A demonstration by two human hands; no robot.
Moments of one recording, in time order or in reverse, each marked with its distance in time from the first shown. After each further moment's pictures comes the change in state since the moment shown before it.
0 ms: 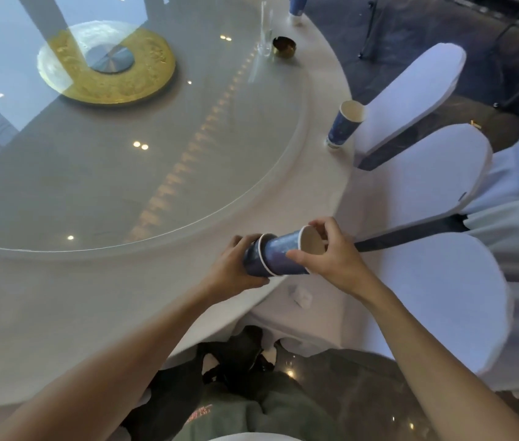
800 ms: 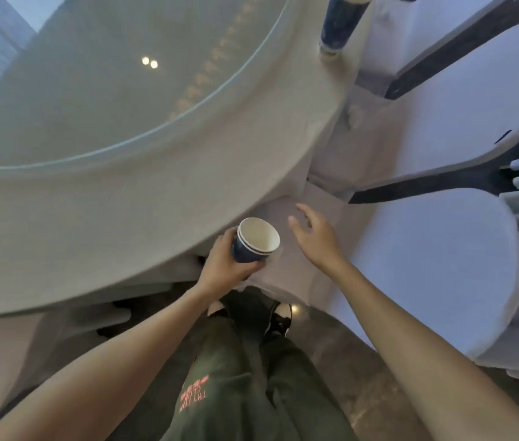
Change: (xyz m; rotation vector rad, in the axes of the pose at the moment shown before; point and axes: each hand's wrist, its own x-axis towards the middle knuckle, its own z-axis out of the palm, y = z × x) left_hand 0.023 0.001 0.227 -0.189 0.152 -0.392; right_hand 0.071 0.243 -0.024 -0.068 -0.116 0.142
